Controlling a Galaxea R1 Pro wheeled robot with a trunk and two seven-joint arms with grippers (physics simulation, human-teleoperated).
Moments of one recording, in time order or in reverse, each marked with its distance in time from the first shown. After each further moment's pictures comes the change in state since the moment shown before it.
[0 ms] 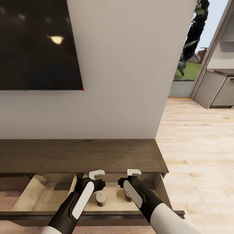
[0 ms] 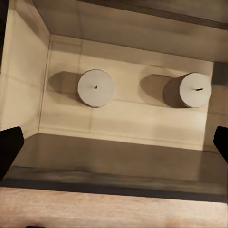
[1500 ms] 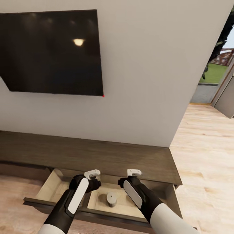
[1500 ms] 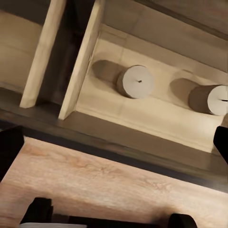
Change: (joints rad) left arm -0.012 0.000 0.115 0.000 0.002 0.096 0.000; right arm 0.001 0.000 0.000 0.000 0.002 0.000 -0.004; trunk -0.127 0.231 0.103
